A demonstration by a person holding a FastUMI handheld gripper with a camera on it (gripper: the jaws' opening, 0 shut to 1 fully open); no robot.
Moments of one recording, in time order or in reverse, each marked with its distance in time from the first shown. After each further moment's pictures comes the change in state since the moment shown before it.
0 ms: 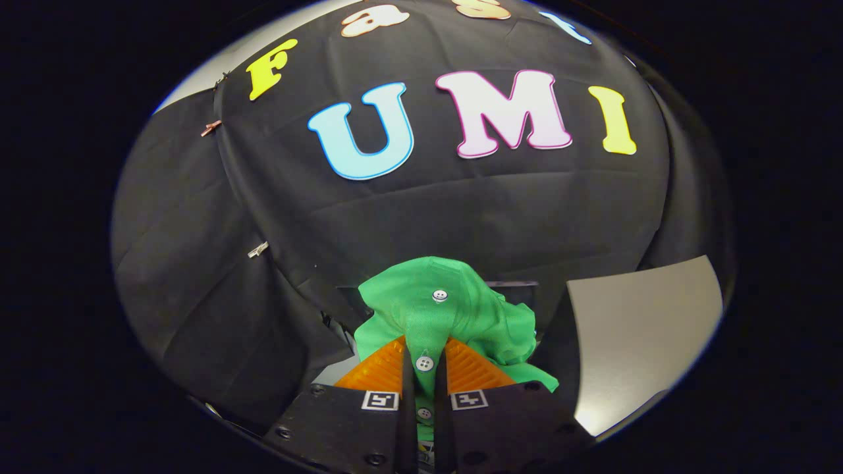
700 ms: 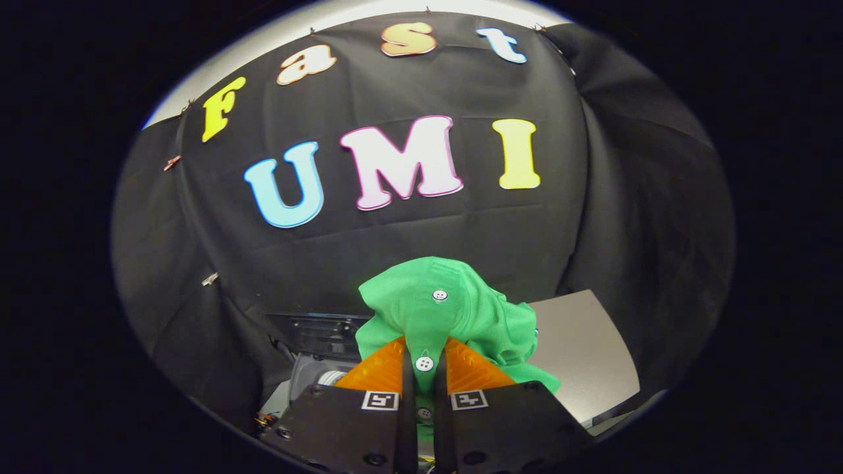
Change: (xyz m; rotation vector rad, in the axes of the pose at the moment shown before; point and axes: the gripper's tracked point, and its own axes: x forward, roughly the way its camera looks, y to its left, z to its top) arm -0.155 -0.168 0.097 0.007 -0.152 -0.216
